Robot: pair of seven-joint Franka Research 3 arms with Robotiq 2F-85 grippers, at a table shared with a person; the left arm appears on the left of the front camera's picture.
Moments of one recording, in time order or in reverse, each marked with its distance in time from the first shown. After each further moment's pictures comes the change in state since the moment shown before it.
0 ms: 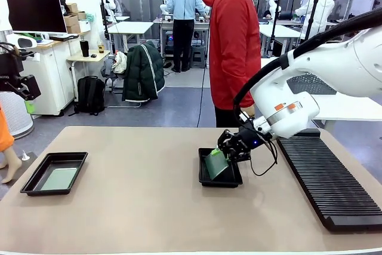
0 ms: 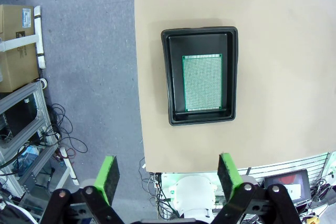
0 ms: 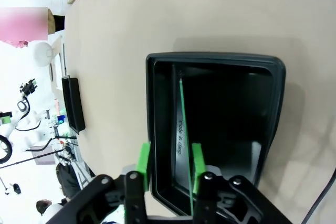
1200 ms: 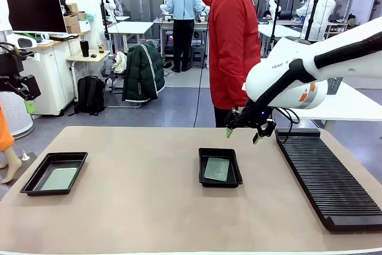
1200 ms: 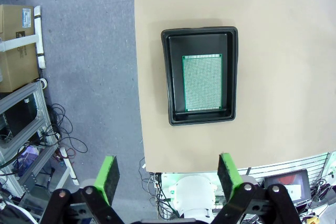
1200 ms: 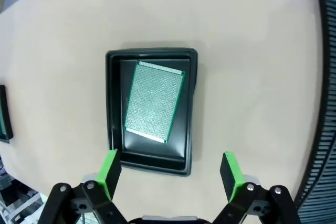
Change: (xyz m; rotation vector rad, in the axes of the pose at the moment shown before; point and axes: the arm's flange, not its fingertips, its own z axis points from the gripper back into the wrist) left arm 0.000 0.000 0.000 0.000 0.000 0.000; right arm -0.026 0.100 0.083 -0.568 -0.084 0.114
